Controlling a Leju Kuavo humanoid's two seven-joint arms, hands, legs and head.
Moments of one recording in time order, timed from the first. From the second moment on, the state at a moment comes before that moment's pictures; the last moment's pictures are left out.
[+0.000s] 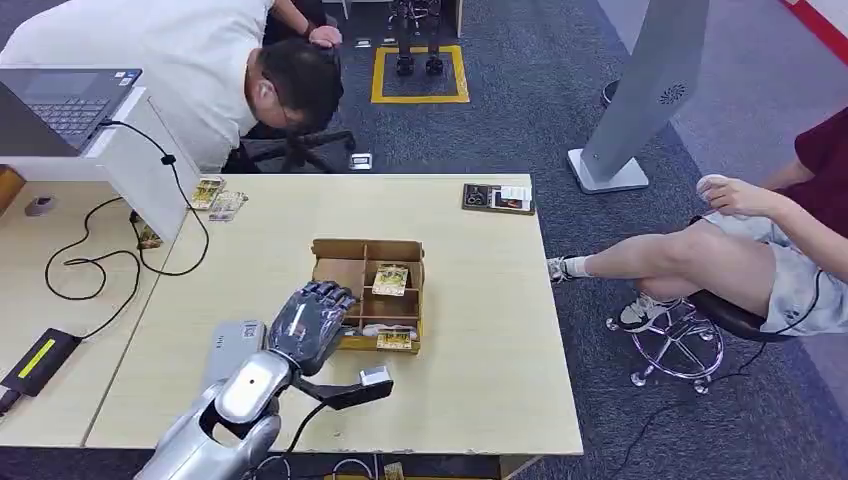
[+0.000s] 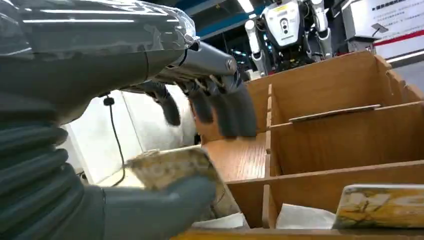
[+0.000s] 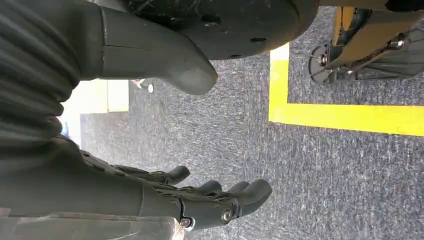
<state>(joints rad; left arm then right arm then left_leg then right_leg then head) -0.32 0.12 -0.66 -1.36 -1.30 0.04 0.24 -0.12 0.11 1.56 -0.06 -1.39 -0.60 -0.06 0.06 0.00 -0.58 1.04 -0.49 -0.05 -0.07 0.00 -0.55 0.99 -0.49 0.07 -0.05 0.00</state>
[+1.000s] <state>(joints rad) -0.30 0.13 -0.67 -1.35 -1.29 0.10 0.23 -0.12 0.11 1.56 -0.06 -1.39 -0.61 -0.06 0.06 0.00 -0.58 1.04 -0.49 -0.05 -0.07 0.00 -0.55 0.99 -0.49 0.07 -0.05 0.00</state>
